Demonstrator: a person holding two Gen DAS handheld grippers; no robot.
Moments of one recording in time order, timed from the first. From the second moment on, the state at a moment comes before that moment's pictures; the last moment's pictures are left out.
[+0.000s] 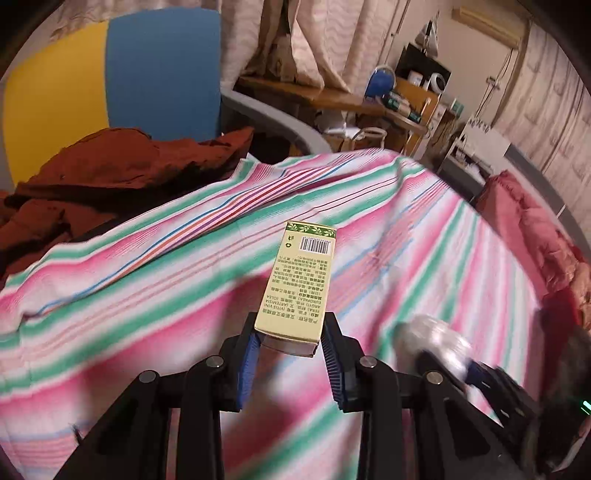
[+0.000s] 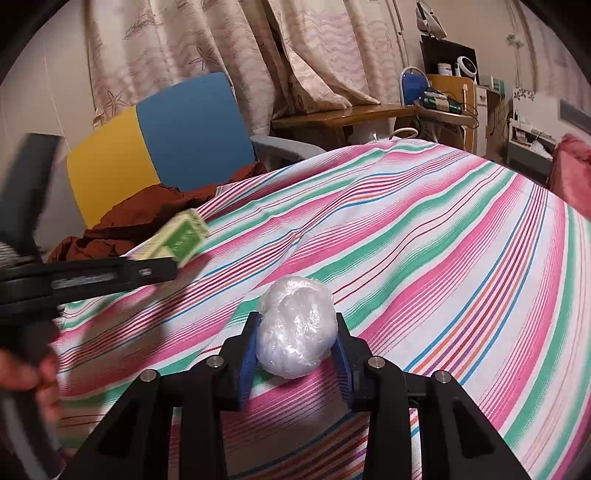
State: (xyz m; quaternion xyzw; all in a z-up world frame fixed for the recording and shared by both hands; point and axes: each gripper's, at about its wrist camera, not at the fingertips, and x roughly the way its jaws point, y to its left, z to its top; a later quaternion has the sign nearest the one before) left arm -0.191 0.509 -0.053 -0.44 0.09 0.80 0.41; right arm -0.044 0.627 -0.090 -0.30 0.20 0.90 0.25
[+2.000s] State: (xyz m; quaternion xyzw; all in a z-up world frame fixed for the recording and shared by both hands) left arm -0.044 0.025 -0.021 -0.38 -0.10 0.90 0.20; right arm -0.066 0.272 0.018 -0.33 0.04 0.94 -0.11
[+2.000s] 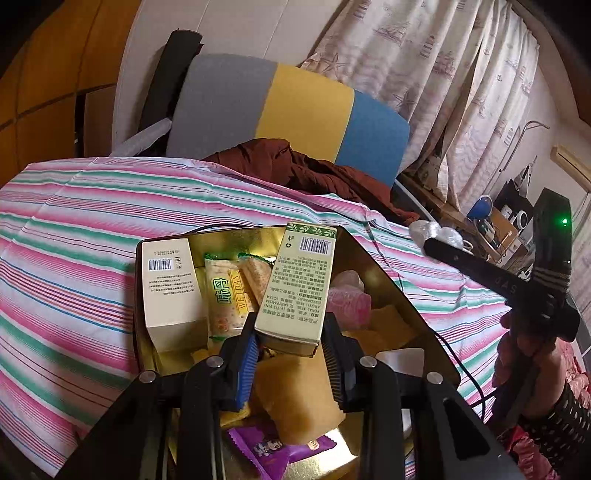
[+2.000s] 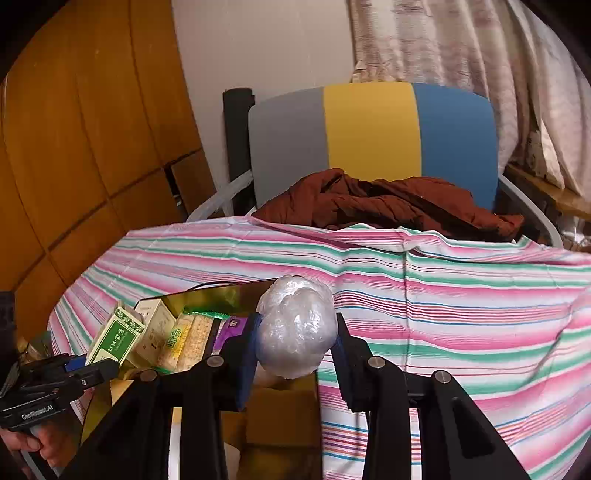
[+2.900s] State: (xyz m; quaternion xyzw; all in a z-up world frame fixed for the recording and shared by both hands) left arm -0.074 0.026 -0.028 -0.41 -0.11 0.89 0.18; right arm -0.110 0.234 0.005 -0.38 -0.01 0.92 -0.10
